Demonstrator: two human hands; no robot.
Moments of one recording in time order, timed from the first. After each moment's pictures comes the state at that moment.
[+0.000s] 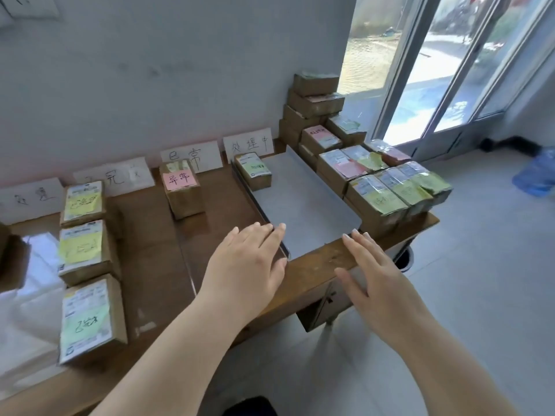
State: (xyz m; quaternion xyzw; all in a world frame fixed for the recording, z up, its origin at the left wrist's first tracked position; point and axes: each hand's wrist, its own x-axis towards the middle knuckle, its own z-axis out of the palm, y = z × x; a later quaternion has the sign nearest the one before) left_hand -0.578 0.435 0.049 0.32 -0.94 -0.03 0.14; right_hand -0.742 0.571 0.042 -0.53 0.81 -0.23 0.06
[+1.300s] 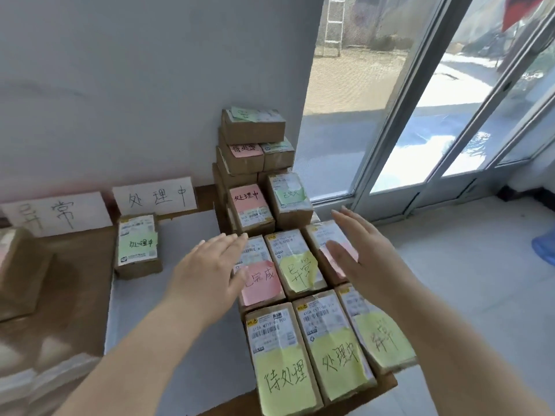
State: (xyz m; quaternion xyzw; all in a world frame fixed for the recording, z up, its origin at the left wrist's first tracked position) left_hand -0.955 0.256 0.026 0.42 -0.90 -0.06 0.10; right_hand -1.183 0.357 0.072 -0.57 0.78 -0.22 0.14
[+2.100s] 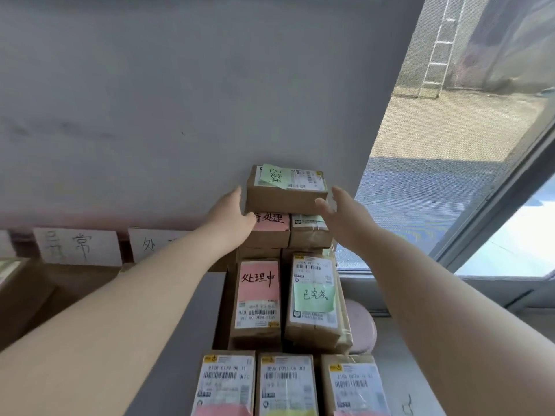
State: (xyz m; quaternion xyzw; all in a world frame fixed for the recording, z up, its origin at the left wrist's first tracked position) left_hand -1.079 0.022 0.057 0.65 -0.68 -0.28 0.22; right_hand -1.280 0.044 0.071 -0.60 0.72 -0.24 0.23
